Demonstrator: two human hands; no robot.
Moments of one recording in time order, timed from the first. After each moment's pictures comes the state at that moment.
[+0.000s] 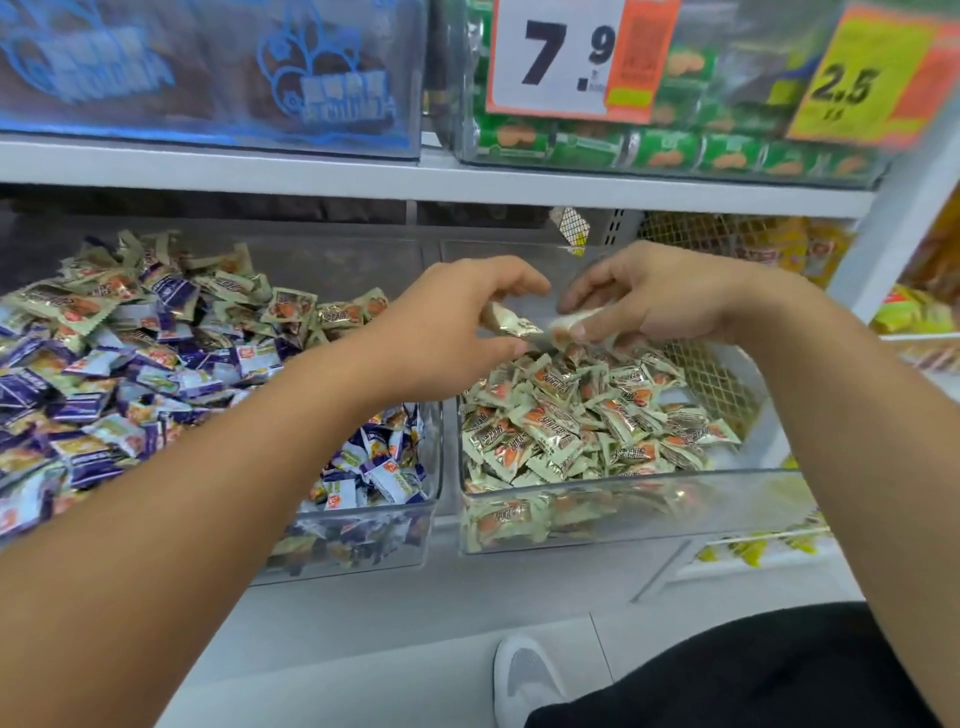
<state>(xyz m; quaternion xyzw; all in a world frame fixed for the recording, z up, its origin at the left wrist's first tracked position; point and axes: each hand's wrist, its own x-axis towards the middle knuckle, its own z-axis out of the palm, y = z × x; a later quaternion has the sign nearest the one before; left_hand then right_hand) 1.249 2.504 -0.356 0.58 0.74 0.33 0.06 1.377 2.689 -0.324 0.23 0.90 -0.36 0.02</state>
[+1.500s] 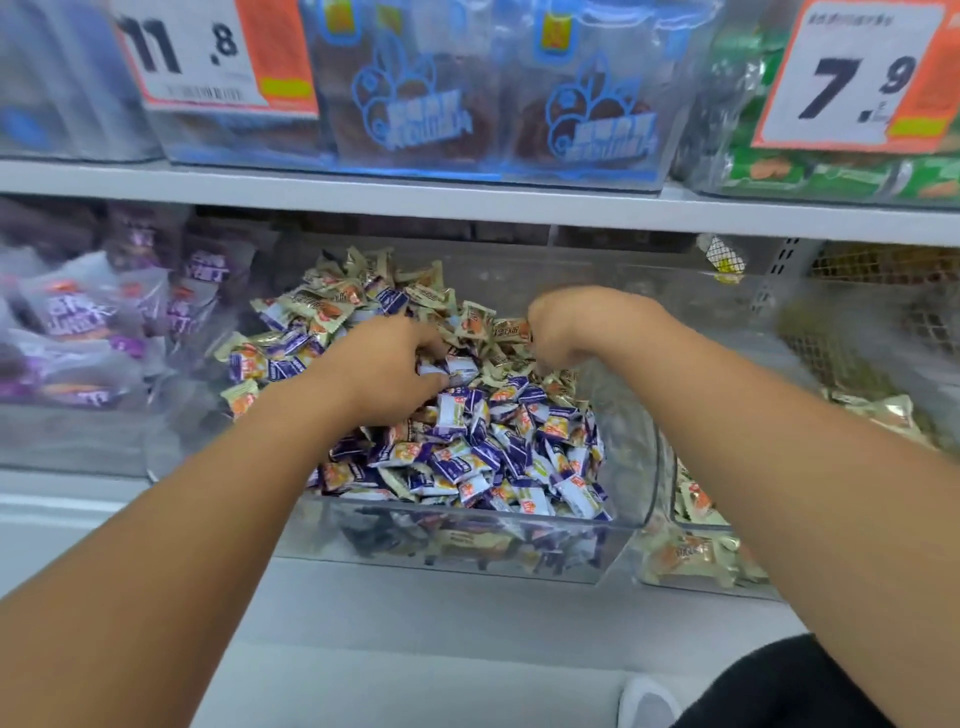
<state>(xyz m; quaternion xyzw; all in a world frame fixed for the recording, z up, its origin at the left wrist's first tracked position) 1.145 2.361 -0.379 0.38 0.91 0.15 0.03 1.203 2.545 -0.346 0.17 0.97 0.04 0.14</state>
